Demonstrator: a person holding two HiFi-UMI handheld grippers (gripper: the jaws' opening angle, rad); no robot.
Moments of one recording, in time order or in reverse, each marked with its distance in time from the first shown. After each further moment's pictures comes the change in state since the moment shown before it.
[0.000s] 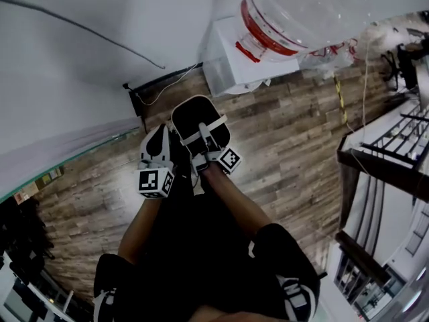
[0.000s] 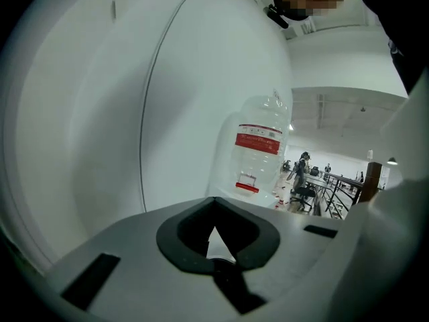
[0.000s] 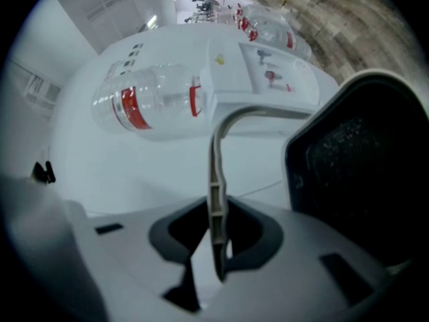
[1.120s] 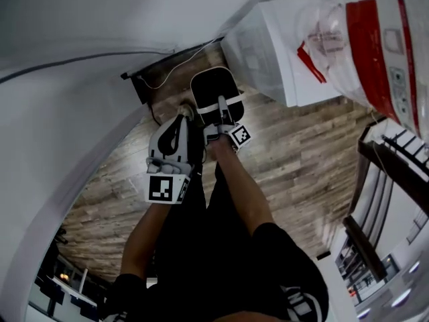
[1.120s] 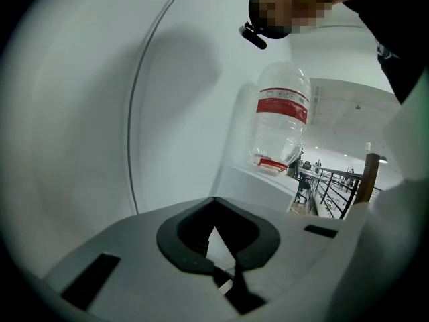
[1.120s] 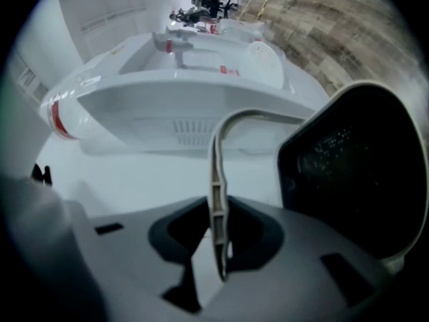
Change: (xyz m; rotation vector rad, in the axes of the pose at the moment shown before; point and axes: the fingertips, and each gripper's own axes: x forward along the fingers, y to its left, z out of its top) left arm 0.138 0.080 -0.073 0.007 0.059 -0.080; right arm 0.145 -0.232 0.076 0.007 -0.229 -0.113
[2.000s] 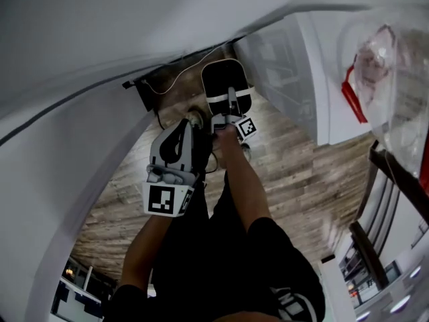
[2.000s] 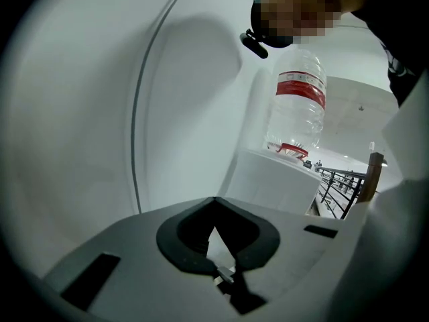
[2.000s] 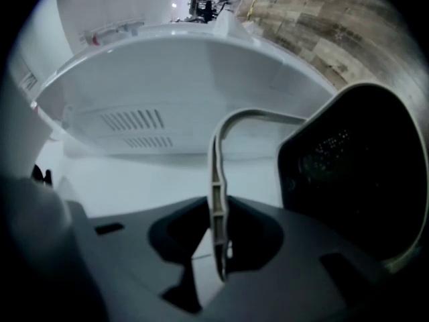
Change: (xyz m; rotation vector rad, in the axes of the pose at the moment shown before) left arm 0.054 0.055 -0.035 -0.021 0.039 -0.010; right arm 0.101 -0.099 0.015 0.016 -0.080 0.020
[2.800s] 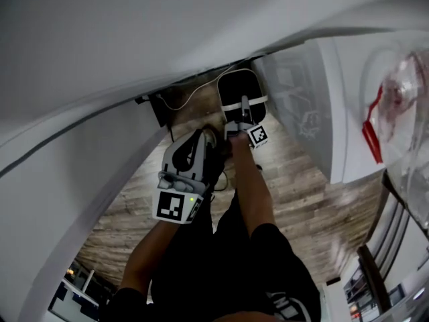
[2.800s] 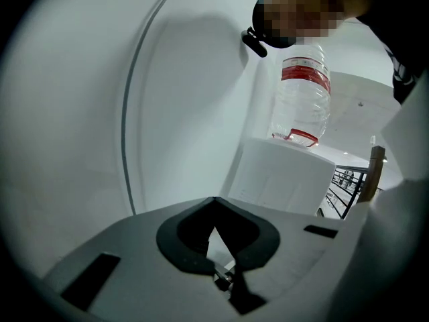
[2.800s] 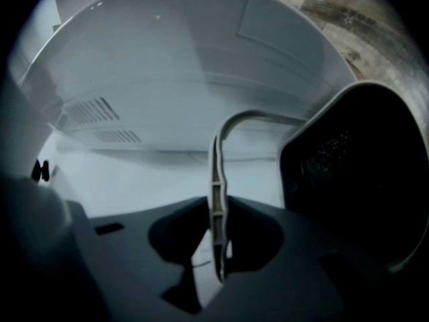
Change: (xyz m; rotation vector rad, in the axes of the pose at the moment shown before) left arm 0.038 0.014 -0.027 0.028 0.008 -0.009; right arm 0.058 -0.048 0.009 -0.021 0.028 0.015
